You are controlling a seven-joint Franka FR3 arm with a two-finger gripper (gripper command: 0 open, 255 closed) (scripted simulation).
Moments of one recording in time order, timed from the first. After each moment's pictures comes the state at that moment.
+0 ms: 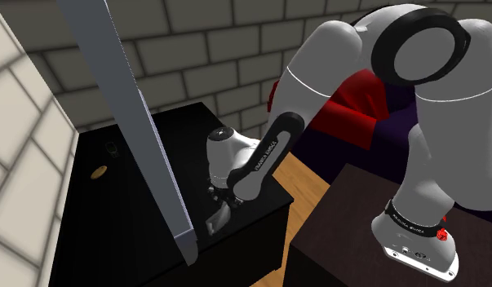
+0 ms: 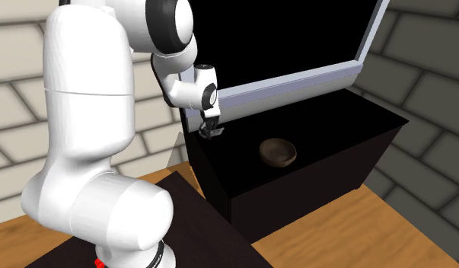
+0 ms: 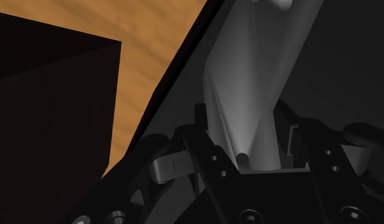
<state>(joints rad) 0.55 0.45 0.01 -2.18 -0.01 2.70 1.82</state>
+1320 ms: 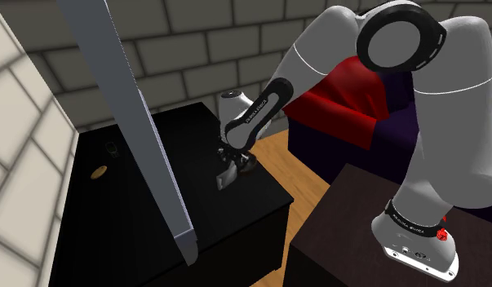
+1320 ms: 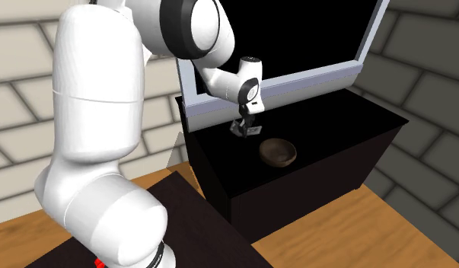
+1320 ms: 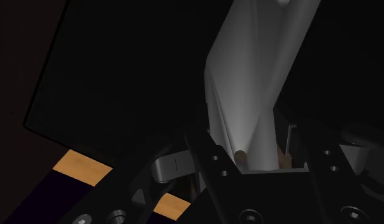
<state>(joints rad) 0.30 0.44 -0.03 -2.06 0.06 2.56 1.48</state>
